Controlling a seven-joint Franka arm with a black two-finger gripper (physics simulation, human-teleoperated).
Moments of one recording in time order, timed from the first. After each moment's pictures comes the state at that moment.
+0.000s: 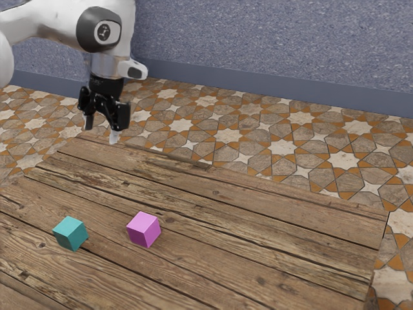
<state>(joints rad) 0.09 0.18 -0.09 -1.52 0.18 1.34 0.13</state>
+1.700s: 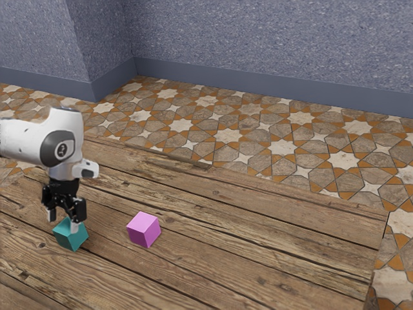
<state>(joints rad) 0.30 0.17 0.03 -2.21 0.18 2.00 0.26</state>
